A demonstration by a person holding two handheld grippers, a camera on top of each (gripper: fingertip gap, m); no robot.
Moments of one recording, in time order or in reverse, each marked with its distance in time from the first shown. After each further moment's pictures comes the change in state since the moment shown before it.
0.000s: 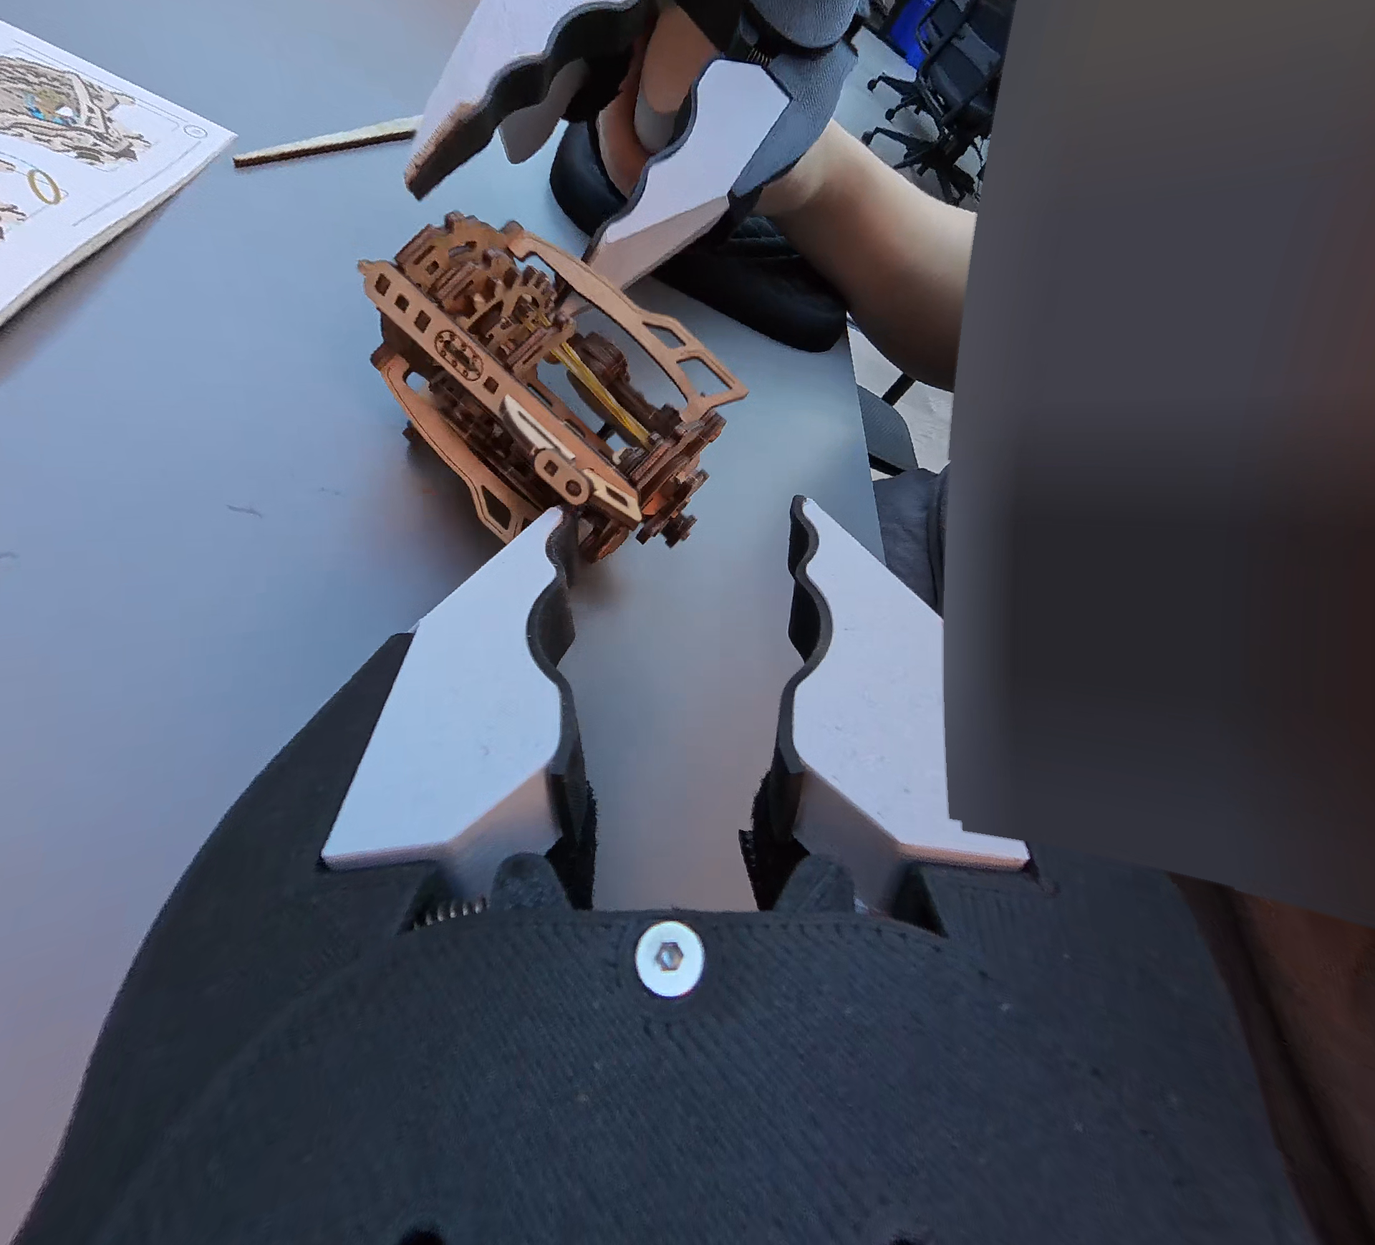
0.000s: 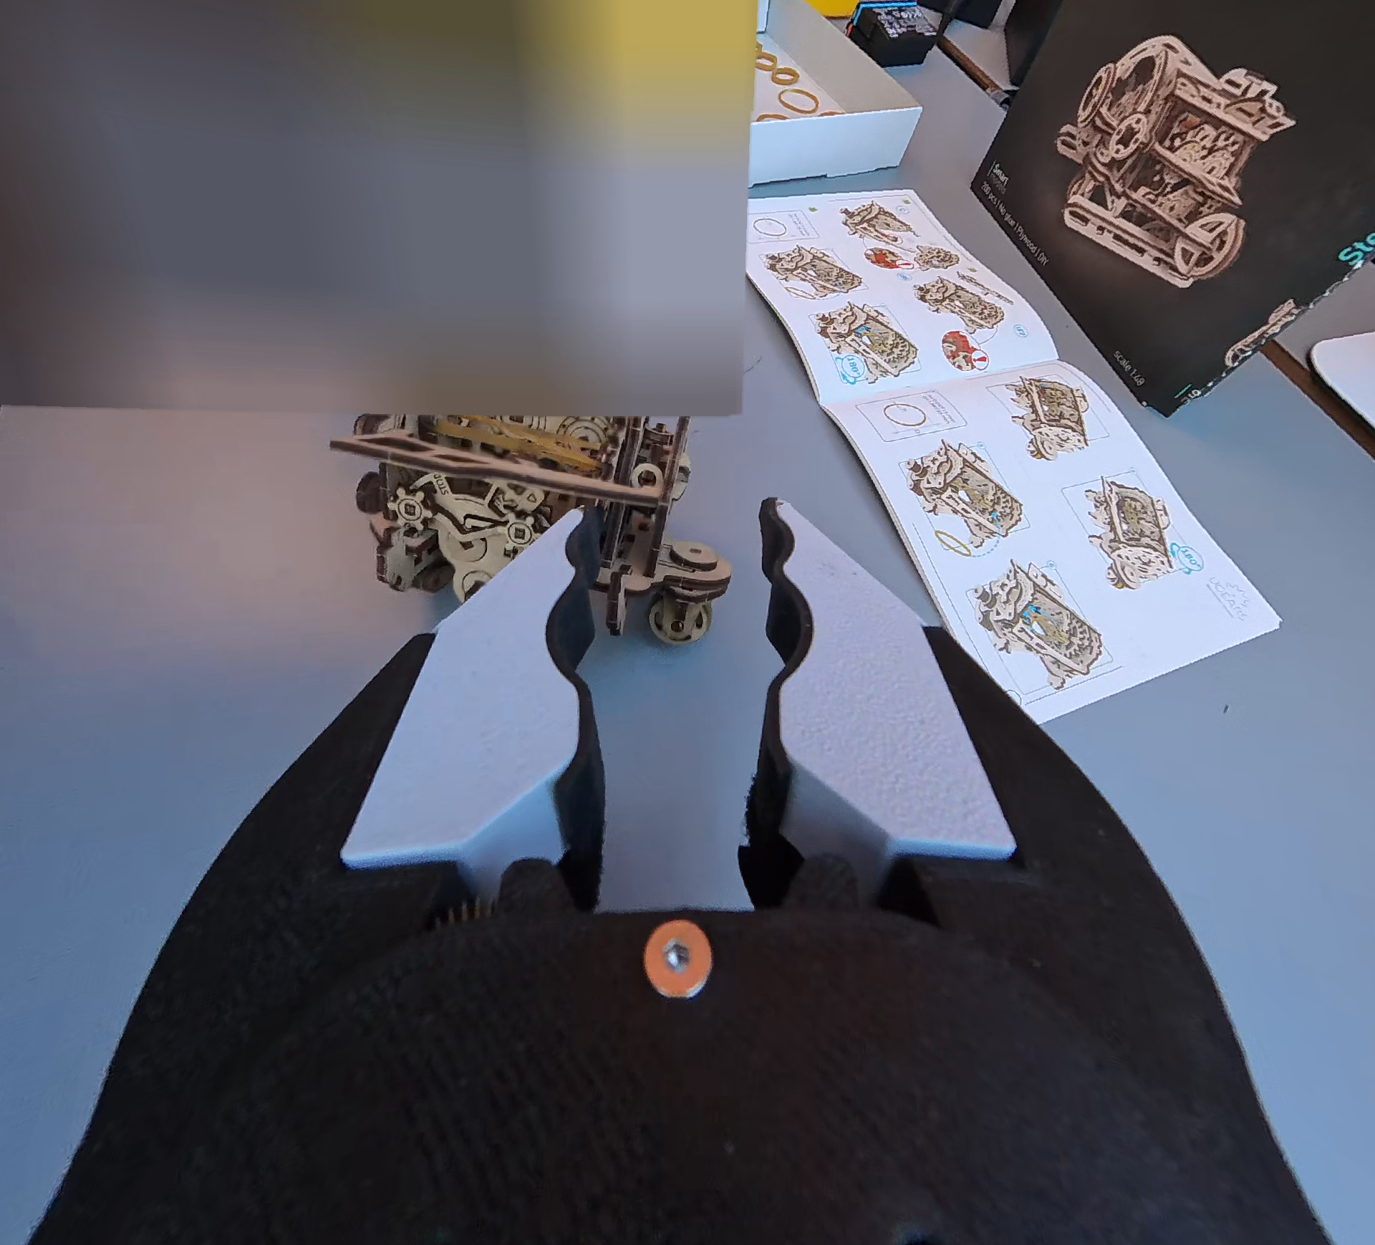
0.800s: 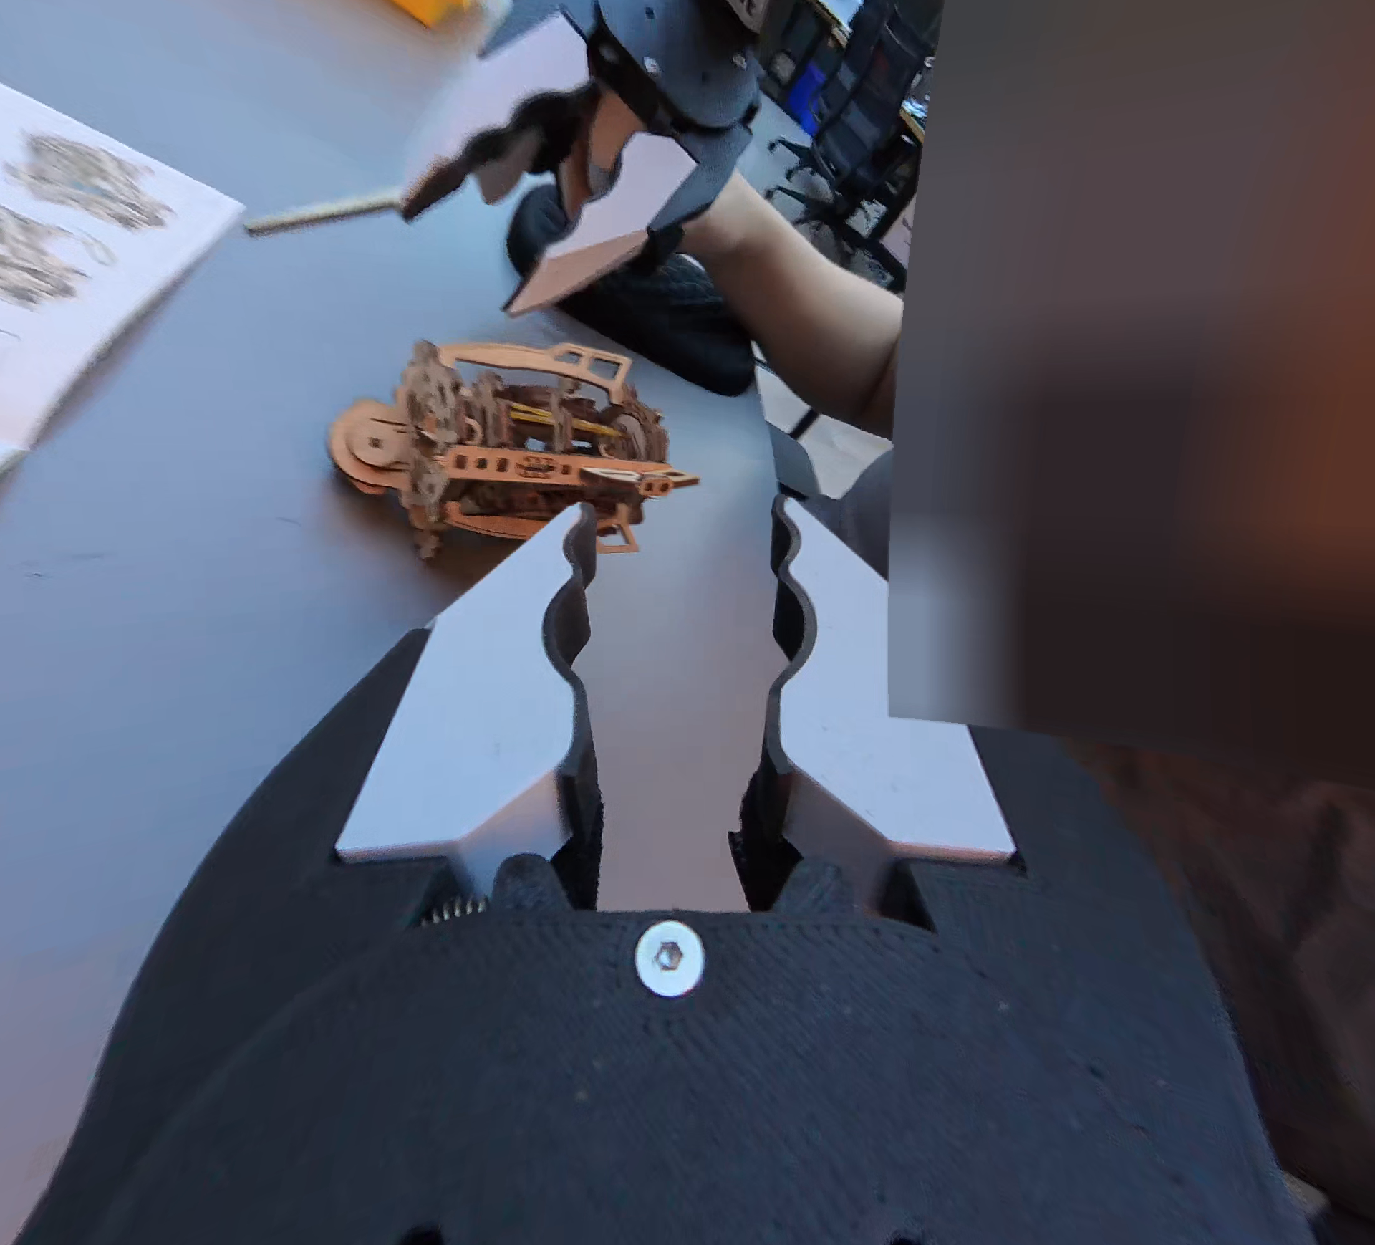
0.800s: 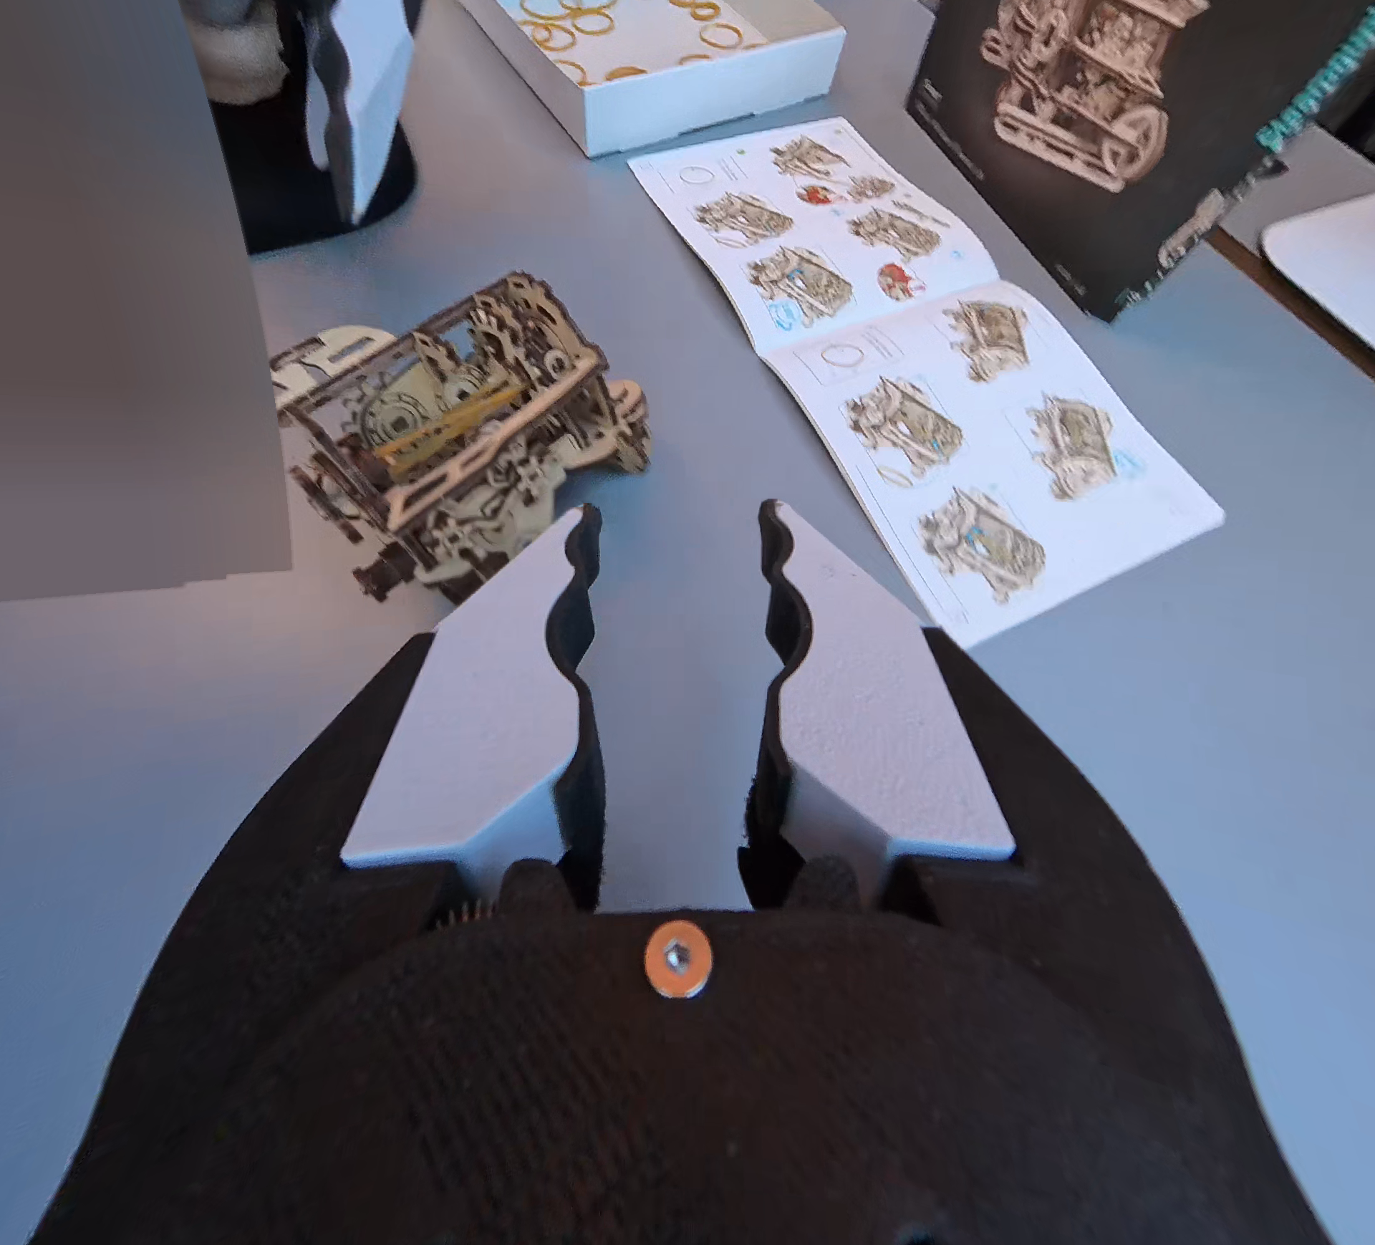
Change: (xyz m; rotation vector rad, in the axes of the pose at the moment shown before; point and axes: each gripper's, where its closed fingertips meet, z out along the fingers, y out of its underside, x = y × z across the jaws) left arm 0.010 -0.026 -0.047 0.044 0.134 -0.072; right arm 0.022 0.007 -0.013 -0.064 0.054 0.106
